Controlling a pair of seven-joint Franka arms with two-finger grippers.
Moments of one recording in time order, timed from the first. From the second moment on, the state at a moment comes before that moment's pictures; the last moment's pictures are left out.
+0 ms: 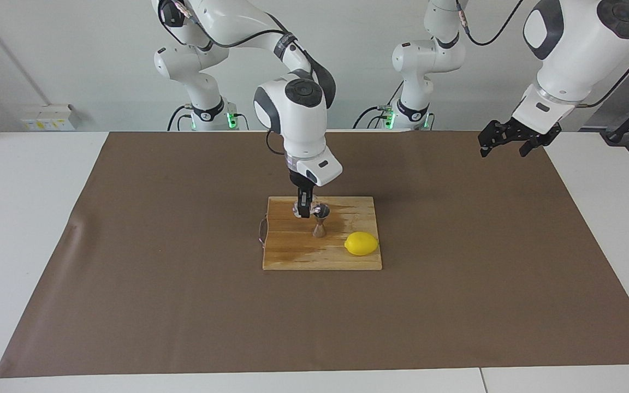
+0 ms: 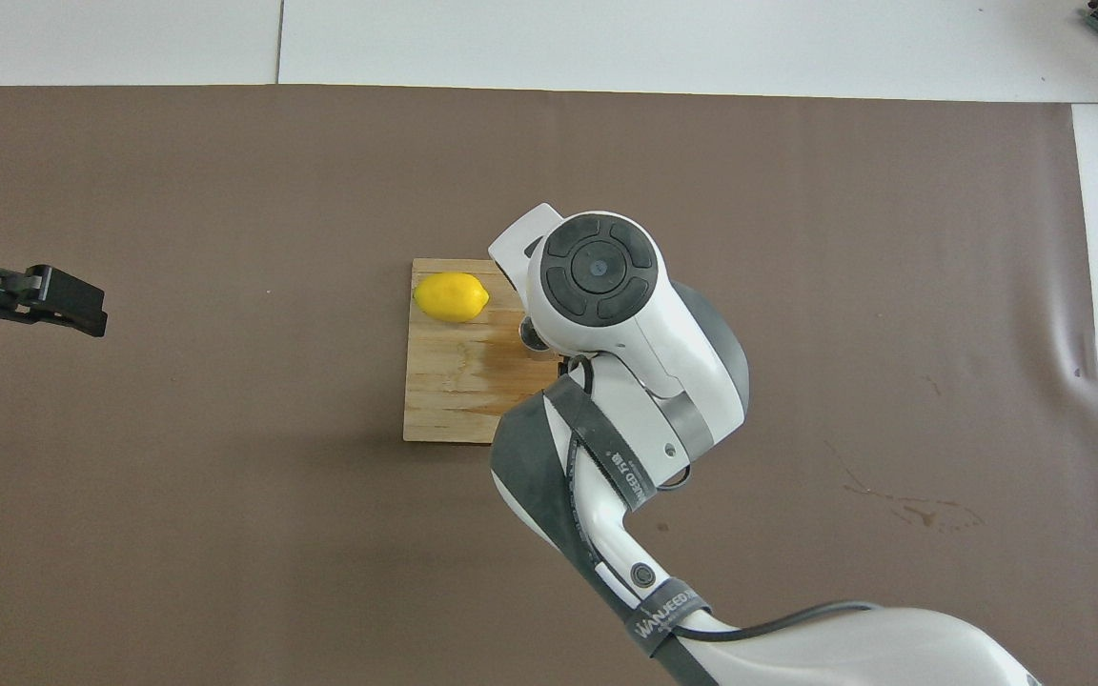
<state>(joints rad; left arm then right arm) 0.01 0.05 -0.06 -1.55 0.02 1.49 0.02 0.61 0.39 -0.04 -1.55 -0.04 2.00 -0.87</state>
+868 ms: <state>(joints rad) 0.01 0.05 -0.06 -1.55 0.02 1.49 0.02 0.61 0.40 -0.04 -1.51 -0.06 1.95 -0.87</state>
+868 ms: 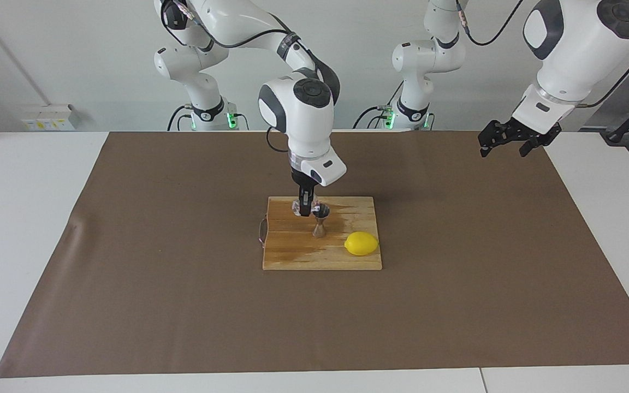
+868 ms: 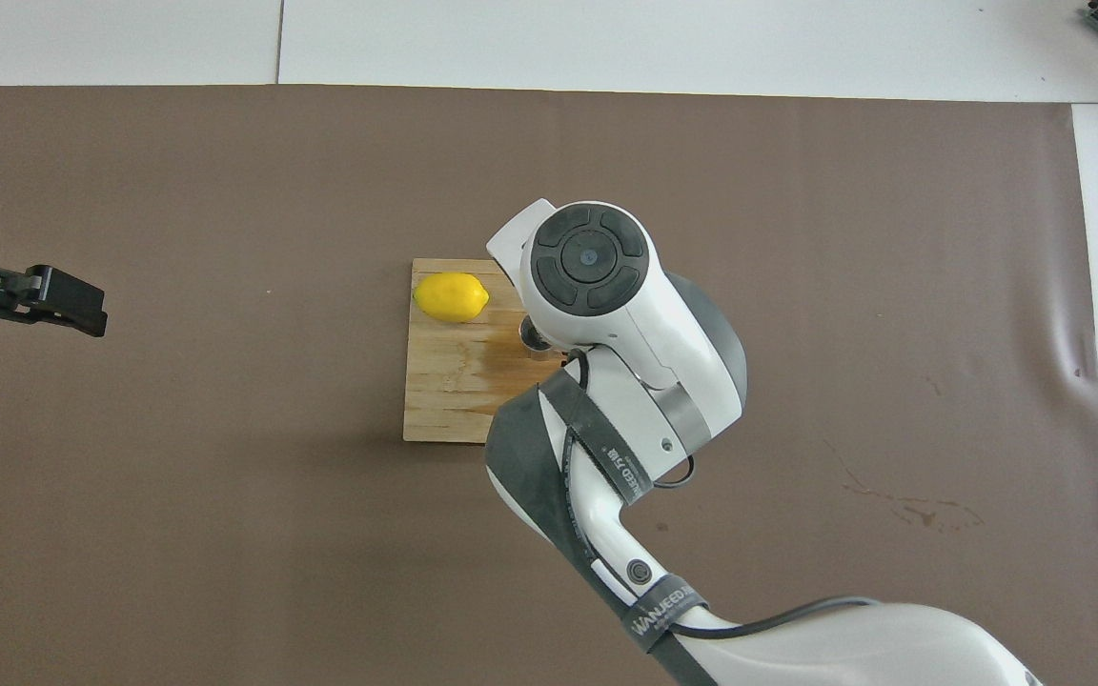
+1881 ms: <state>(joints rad) 0.01 0.05 -0.06 -1.55 0.02 1.49 0.02 0.62 0.43 -0.04 -1.48 -0.07 1.93 -0.87</state>
